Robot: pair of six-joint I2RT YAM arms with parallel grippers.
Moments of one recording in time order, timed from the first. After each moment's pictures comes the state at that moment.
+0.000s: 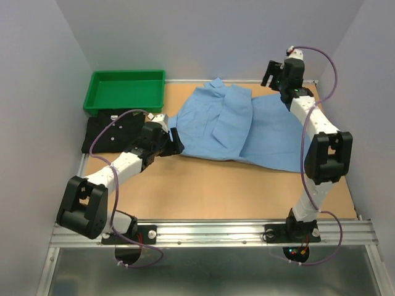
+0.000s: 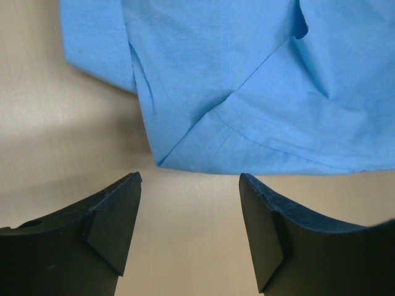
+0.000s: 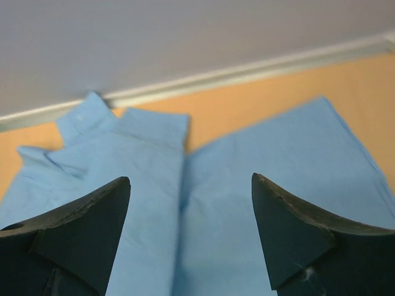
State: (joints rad) left arm -0.40 1.33 0.72 -0.06 0.10 -0.49; right arm 0.09 1.92 1.68 -0.07 0.12 0.23
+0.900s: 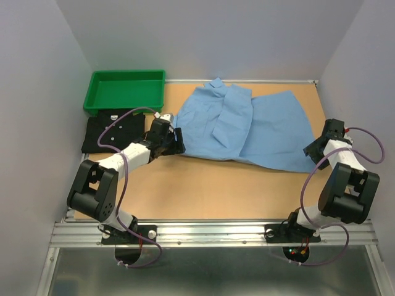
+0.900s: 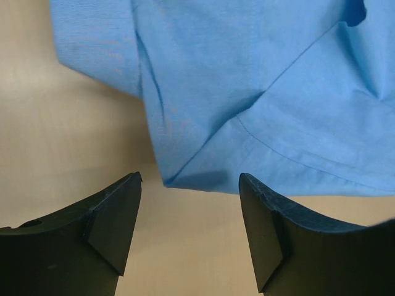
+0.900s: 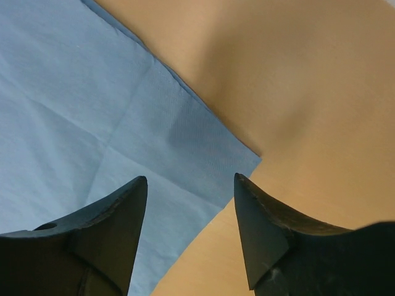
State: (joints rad) left arm -0.43 1.50 0.84 -0.15 0.04 -0.47; right arm -0.39 1.44 0.90 -0.54 0.24 0.61
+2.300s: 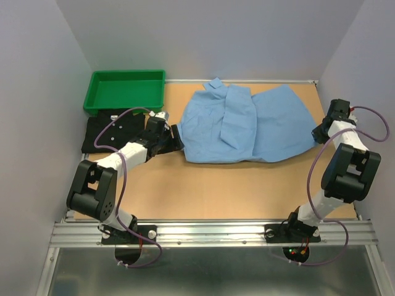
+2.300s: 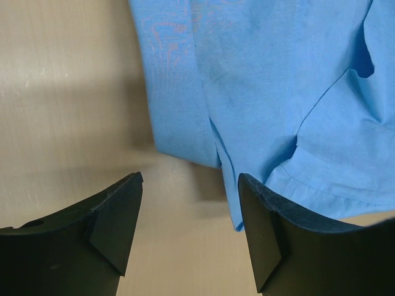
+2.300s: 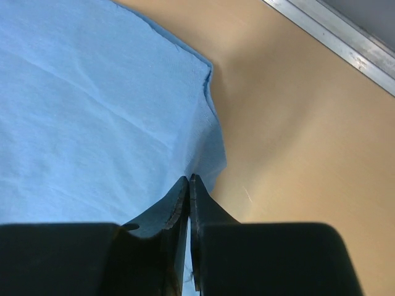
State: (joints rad) left arm -0.38 1.49 0.83 -0.12 0.08 -0.52; right arm -0.39 1.66 1.19 -0.51 0.22 0.61
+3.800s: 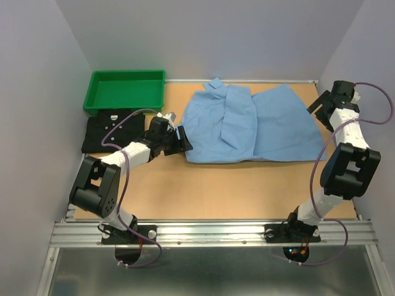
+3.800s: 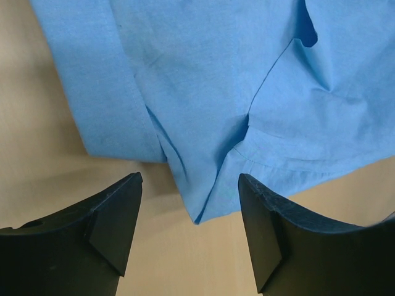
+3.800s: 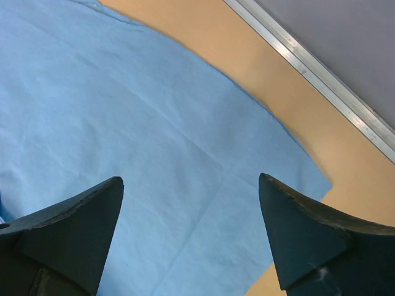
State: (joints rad) left arm -0.40 1.53 0.83 -0.06 0.26 -0.57; right arm -0.33 1.73 1.46 -0.56 0.21 0.50
